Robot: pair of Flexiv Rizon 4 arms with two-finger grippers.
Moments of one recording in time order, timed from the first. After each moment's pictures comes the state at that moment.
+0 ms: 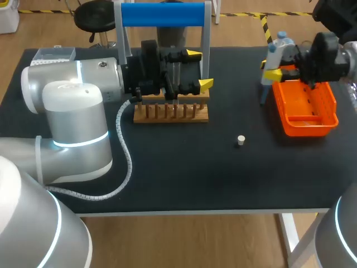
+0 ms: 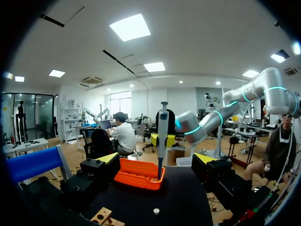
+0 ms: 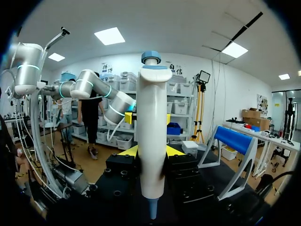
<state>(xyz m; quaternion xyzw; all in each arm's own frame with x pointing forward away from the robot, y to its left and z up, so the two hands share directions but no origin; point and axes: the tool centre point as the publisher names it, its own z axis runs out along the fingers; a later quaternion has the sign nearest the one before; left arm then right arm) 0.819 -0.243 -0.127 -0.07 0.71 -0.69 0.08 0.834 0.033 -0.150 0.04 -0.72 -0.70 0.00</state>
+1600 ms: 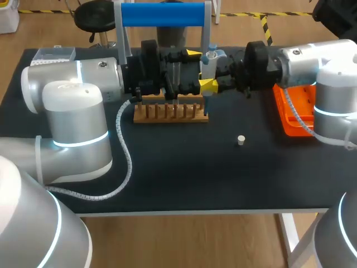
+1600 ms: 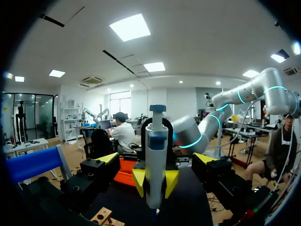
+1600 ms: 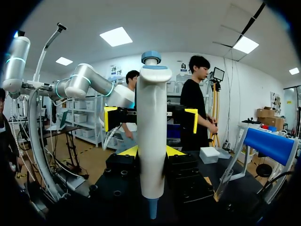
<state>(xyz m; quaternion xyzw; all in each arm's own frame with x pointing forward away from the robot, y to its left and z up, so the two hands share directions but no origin) 0.819 -0.243 -0.127 -0.07 0.71 -0.69 0.08 0.818 0.177 -0.170 0.08 -0.71 -0.70 0.06</state>
